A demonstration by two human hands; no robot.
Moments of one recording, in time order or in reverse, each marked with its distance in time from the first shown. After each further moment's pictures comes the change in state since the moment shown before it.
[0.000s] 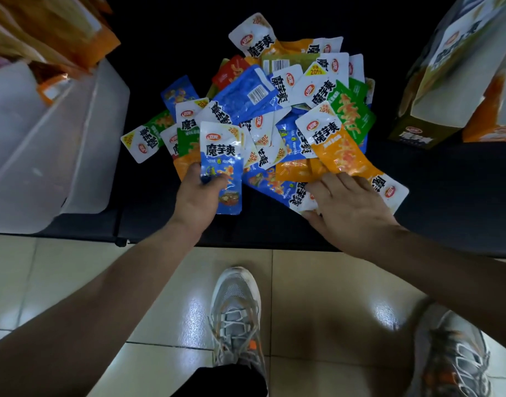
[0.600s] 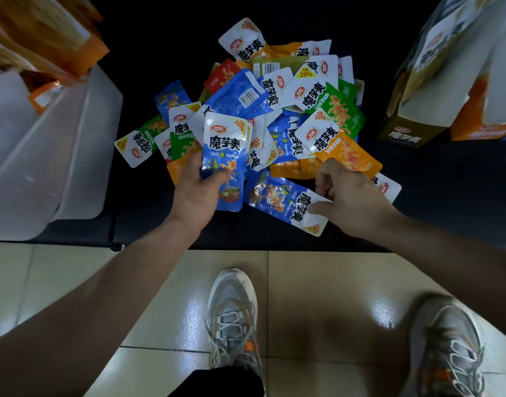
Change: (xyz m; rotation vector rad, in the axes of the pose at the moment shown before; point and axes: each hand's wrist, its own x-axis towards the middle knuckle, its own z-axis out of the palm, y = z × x) left_hand -0.010 0.021 0.007 -0.050 -0.062 0.094; right_hand 0.011 0.015 -0.027 0.697 -0.180 0.381
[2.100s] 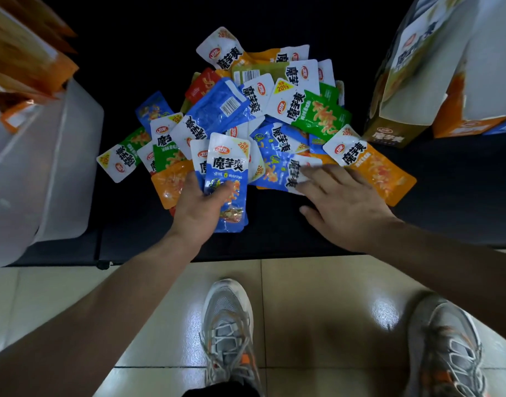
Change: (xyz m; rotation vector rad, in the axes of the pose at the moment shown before) left_hand -0.001 -0.007 0.023 0.000 -0.039 -0.064; right_hand 0.000 0.030 0.008 -0.665 0.102 -0.335
